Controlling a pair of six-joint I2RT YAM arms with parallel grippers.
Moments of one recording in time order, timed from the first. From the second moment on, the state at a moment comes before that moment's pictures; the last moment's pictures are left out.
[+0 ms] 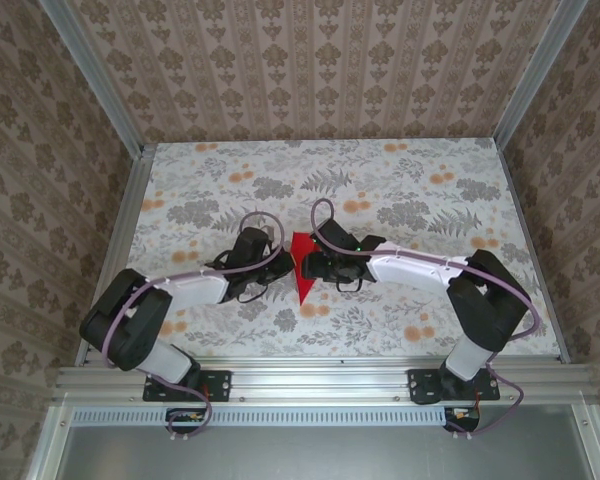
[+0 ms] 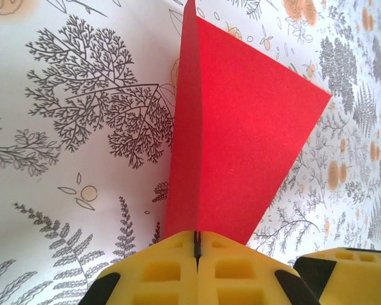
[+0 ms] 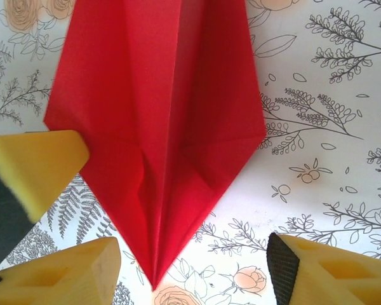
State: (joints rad) left arm -0.66 1.48 0.58 0.20 0.23 -0.95; right arm 0.78 1.68 1.06 -0.43 0.01 0.81
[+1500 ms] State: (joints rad) left arm -0.64 1.48 0.50 0.22 0.24 -0.96; right arm 0.84 1.92 1.29 -0.55 -0.04 0.73
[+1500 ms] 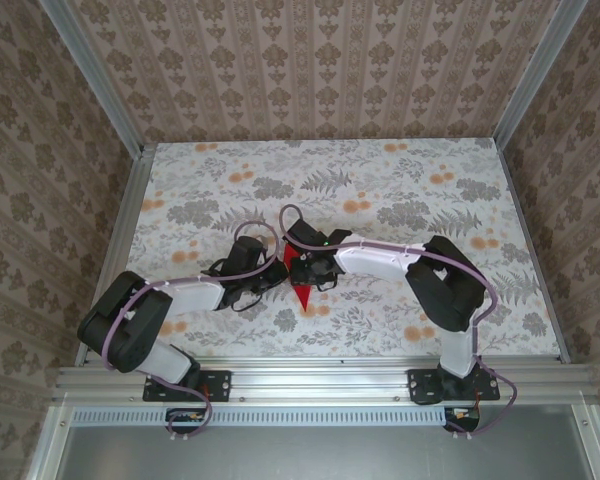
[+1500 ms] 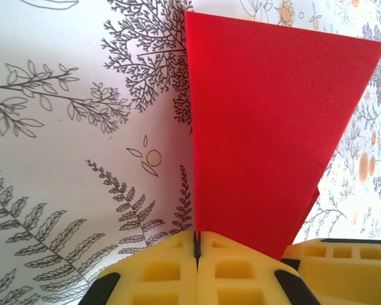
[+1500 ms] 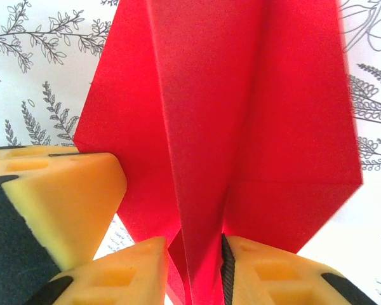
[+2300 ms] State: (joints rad) left arm -0.58 1.31 0.50 0.06 0.20 -0.94; right arm 0.87 1.98 1.39 -0.71 0.08 0.76
